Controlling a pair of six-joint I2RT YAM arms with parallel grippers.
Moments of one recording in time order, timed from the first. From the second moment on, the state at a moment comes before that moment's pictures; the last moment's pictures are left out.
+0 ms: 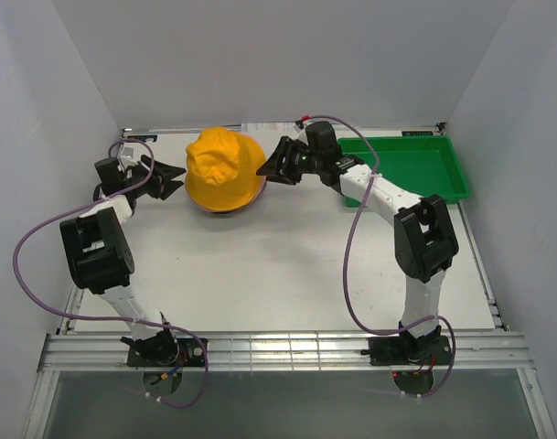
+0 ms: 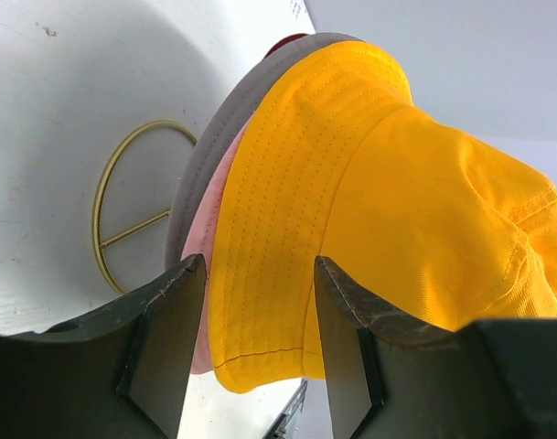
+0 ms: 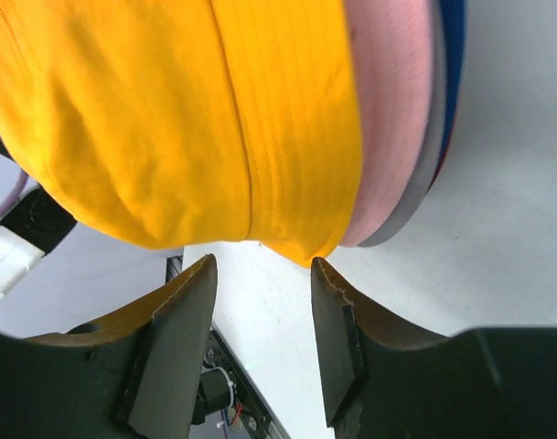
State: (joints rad) left arm 0.32 1.80 1.07 0.21 0.88 -0.94; right arm 0.58 1.94 1.56 -0.10 -0.49 0.86
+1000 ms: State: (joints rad) left arm 0.31 1.80 1.06 0.18 0.88 -0.92; right arm 0.45 2.21 1.80 0.05 -0.70 0.85
